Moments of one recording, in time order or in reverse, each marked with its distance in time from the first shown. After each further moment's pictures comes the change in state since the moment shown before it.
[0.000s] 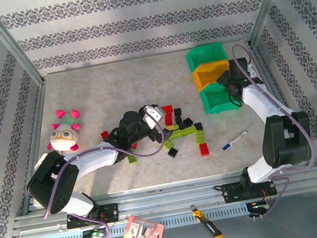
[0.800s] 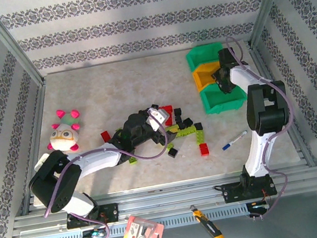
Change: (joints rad) left arm -0.039 0.013 0.000 0.006 -0.053 -0.035; right arm 0.000 0.406 0.344 -0.116 -0.058 0.188
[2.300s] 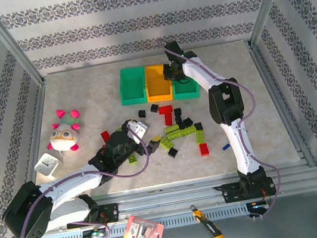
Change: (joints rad) left arm -0.004 -0.363 -0.278 -0.073 -0.202 -0.063; right arm 0.363 0.469 0.766 -0.253 -0.095 -0.618
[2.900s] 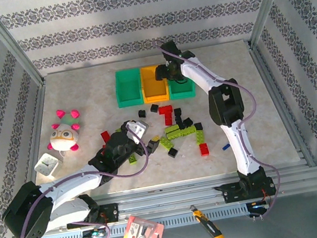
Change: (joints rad) left arm 0.000 -0.002 -0.006 -0.001 -0.019 -0.029; right arm 0.024 -0.075 -0.055 0.005 0.002 -0.041
